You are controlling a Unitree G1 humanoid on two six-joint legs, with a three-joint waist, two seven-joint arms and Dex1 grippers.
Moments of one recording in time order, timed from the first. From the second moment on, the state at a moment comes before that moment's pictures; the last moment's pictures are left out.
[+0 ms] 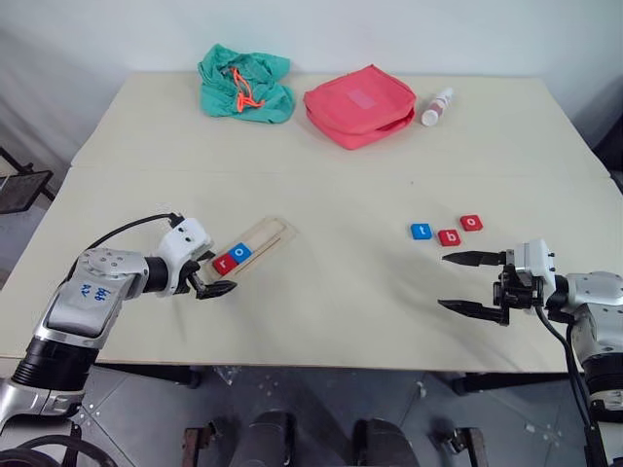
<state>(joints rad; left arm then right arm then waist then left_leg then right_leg) -0.46 0.85 -0.09 -0.03 -0.20 0.71 -0.84 -0.41 -0.78 -0.13 0.53 0.45 -0.22 1.54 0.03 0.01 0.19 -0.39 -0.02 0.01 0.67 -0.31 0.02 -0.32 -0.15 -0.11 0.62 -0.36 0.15</state>
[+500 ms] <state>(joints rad) -0.46 0.84 -0.10 -0.05 -0.18 0.72 -0.84 -0.41 -0.78 -0.13 0.53 0.45 -0.22 1.54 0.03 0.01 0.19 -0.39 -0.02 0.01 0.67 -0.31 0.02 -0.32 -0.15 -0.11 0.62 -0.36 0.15</state>
